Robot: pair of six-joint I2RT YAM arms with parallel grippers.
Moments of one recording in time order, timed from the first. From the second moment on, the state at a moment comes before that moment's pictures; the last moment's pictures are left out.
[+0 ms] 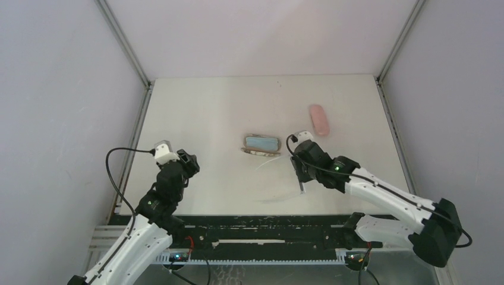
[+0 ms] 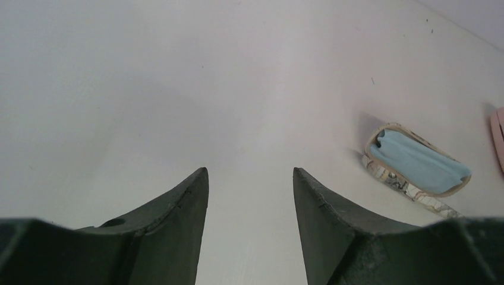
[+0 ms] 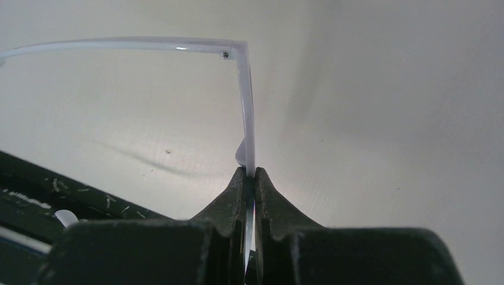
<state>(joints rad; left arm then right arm) -0.46 0.45 0.35 -0.27 -0.56 -0.58 0.79 1.13 0.80 -0.66 0.22 0.40</state>
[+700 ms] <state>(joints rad) -0.83 0.79 0.66 -0.43 -0.49 -0.75 1.24 0.98 0.80 -0.50 0.62 0.25</state>
